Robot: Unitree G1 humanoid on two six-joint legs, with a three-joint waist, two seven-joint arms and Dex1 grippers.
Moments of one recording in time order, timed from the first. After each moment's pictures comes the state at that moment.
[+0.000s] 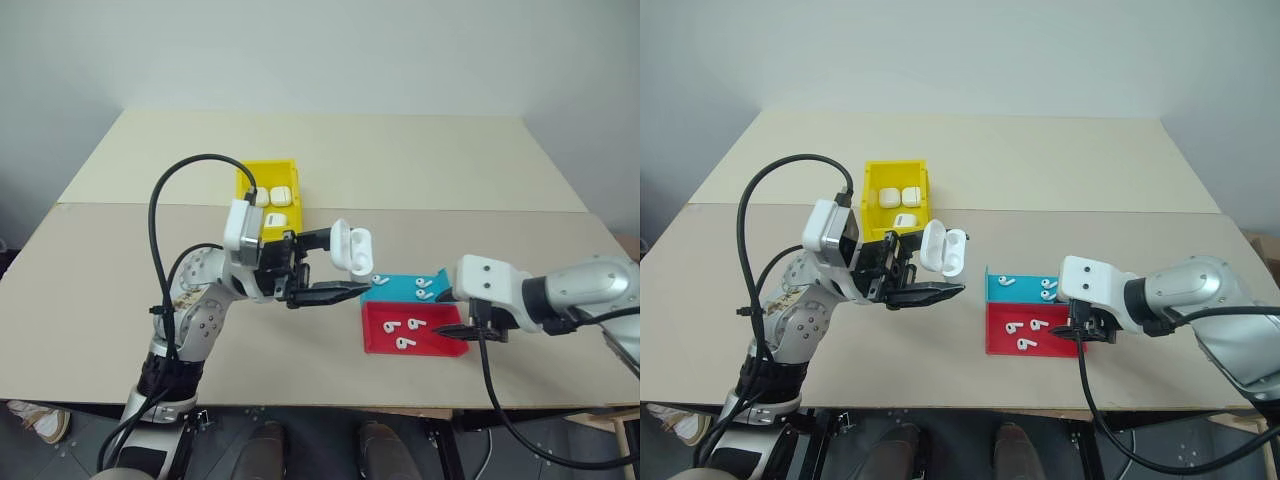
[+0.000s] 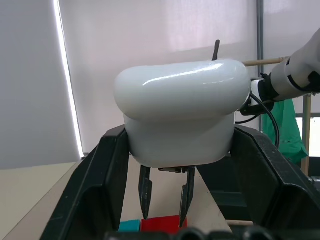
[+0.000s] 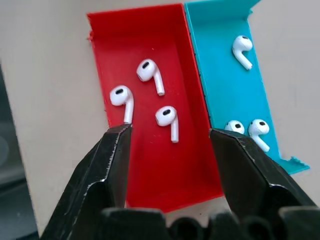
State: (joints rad) left arm -0.48 0.35 -0.08 -0.23 -0.71 0.27 -1.20; right arm -0.39 -1.20 0.22 -0.47 0.30 0.67 1.09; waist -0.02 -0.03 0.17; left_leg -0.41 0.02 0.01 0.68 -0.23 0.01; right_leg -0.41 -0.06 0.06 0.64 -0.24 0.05
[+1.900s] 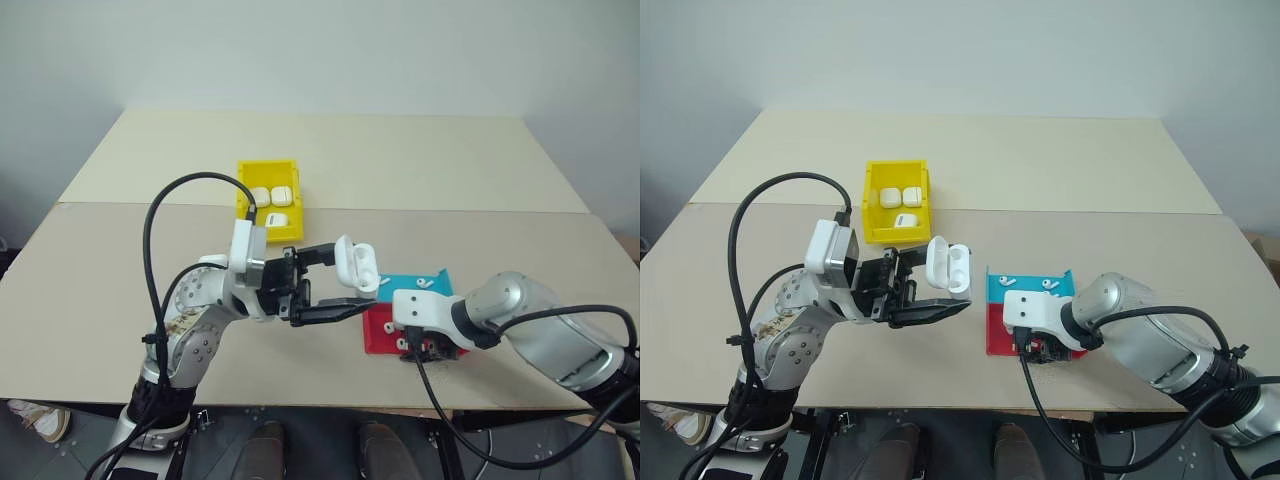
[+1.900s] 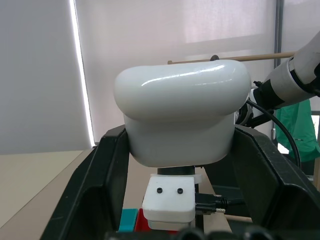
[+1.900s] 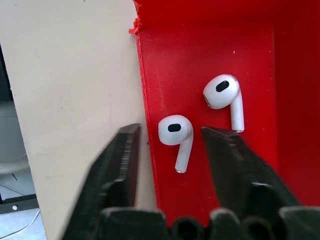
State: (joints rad) left arm -0.39 0.37 -0.10 -0.36 -0.71 0.29 -1.10; right arm -0.56 -1.00 0.57 -0.52 0.09 0.95 1.12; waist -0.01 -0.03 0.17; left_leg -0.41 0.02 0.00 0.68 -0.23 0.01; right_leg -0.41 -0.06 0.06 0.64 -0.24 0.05
